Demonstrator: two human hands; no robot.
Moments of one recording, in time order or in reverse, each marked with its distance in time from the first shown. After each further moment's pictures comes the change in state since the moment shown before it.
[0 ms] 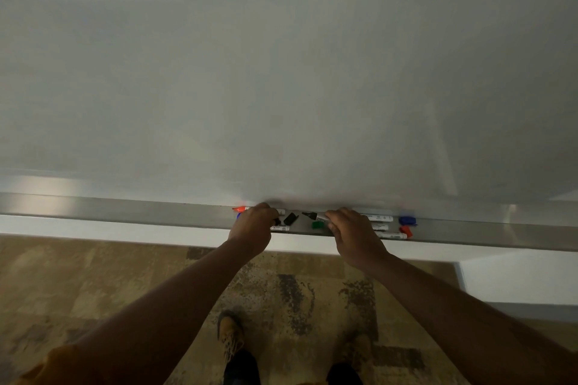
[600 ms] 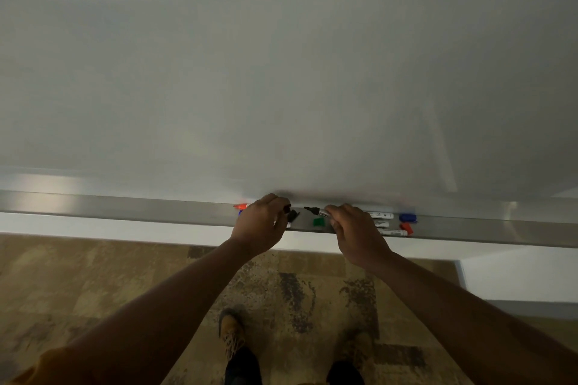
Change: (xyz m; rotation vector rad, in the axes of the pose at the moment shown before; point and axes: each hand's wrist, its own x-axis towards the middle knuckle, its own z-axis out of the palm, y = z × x) left_hand -0.011 0.019 -0.015 -0.188 0.294 0.196; right_hand -0.005 -0.006 -0.006 0.042 0.027 0.005
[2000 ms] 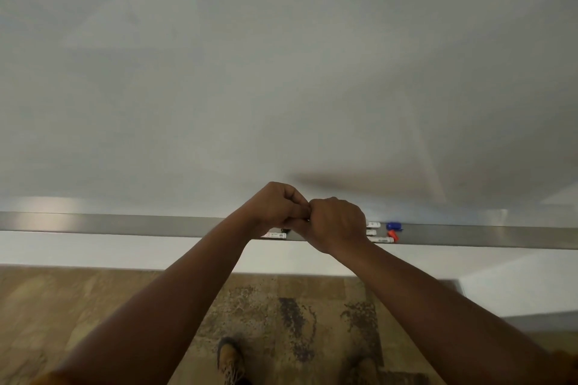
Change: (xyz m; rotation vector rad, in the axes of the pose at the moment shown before) left_hand 0.033 0.091 -0.085 -0.790 -0.420 -0.495; right_hand 0.005 -0.103 -0.072 -0.319 0.009 0.154
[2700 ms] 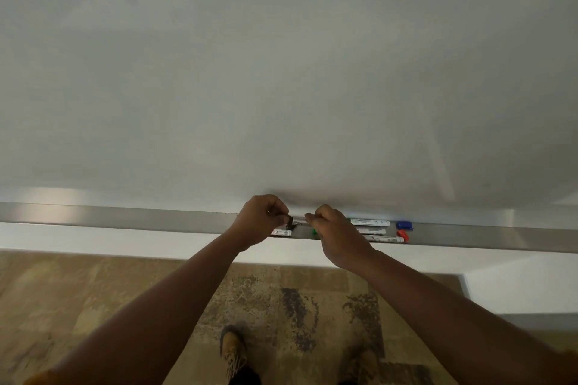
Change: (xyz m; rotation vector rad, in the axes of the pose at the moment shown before) left_hand 0.029 -0.082 -0.025 0.267 0.265 0.045; right_hand 0.013 0.044 0.088 0.194 -0.081 -0.304
